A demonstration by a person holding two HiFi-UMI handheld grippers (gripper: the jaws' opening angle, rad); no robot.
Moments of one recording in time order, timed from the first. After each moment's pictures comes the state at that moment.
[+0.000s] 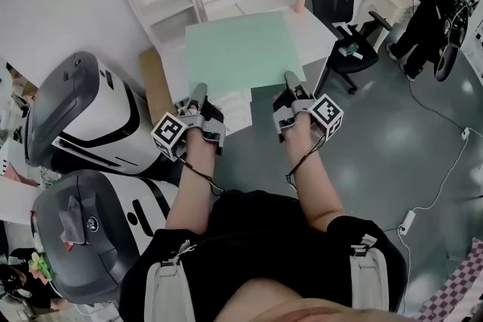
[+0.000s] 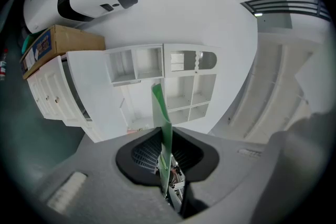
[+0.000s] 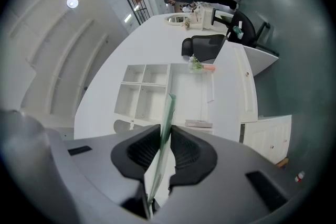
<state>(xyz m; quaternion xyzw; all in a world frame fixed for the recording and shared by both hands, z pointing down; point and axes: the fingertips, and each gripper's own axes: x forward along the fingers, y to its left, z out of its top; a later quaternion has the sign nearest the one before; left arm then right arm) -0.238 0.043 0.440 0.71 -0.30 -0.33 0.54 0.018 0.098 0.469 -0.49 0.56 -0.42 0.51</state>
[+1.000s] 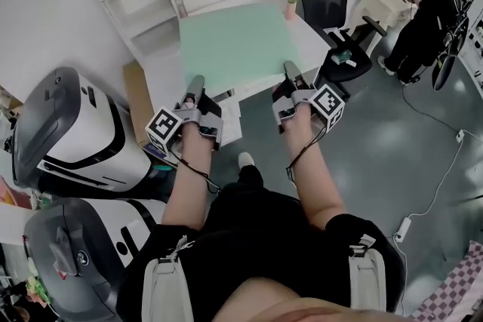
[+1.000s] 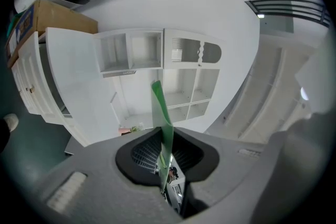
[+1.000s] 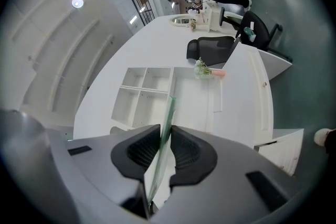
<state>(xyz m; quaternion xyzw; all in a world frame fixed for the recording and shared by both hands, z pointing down) -0.167 -0.043 0.434 0.72 -0.26 -0.33 0.55 0.090 0.011 0.455 -0.50 0.57 -0.39 0.52</state>
